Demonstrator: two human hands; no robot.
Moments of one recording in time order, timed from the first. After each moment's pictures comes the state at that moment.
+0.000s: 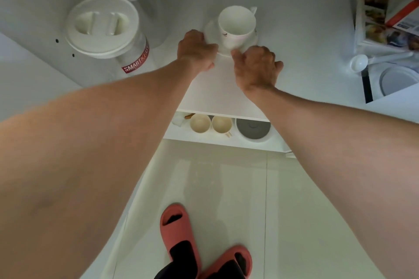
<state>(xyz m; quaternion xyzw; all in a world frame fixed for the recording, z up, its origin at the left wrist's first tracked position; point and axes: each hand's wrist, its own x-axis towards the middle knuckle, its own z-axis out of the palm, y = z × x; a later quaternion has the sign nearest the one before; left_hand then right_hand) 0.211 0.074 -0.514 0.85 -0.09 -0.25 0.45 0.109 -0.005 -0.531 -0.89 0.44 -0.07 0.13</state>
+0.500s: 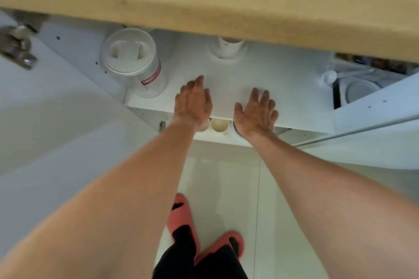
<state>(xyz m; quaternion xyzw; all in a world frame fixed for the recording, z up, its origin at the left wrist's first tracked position) 0.127 0.145 -0.489 0.92 -0.26 -0.18 0.22 0.021 0.043 -0.496 -0.85 0.47 0.08 0.20</state>
